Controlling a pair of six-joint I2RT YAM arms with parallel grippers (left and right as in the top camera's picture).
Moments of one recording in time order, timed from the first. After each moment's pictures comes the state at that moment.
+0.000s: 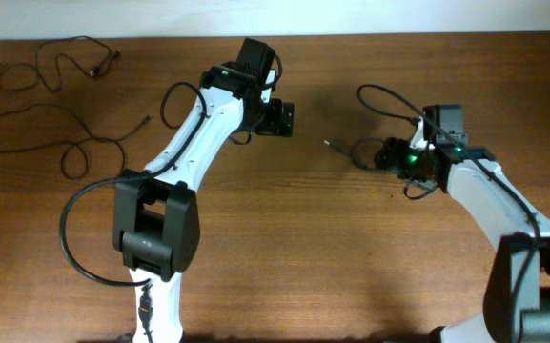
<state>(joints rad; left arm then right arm) -0.36 2.14 1.86 -0.96 0.09 -0.25 0.03 1.72 1.03 -0.44 -0.22 0.43</state>
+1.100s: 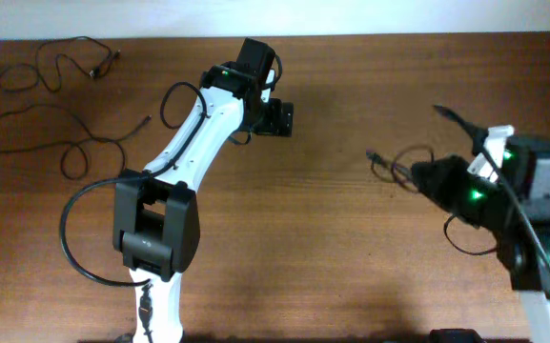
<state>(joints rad) -0.36 2.14 1.86 -0.96 0.07 -0.25 0.00 0.99 1.14 -0.87 -0.43 0.70</state>
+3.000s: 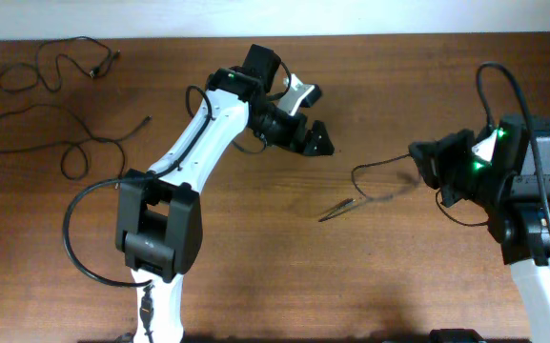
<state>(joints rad) -0.38 2.14 1.85 -1.01 0.79 0.10 0.00 1.10 1.14 -0.76 -0.41 1.23</state>
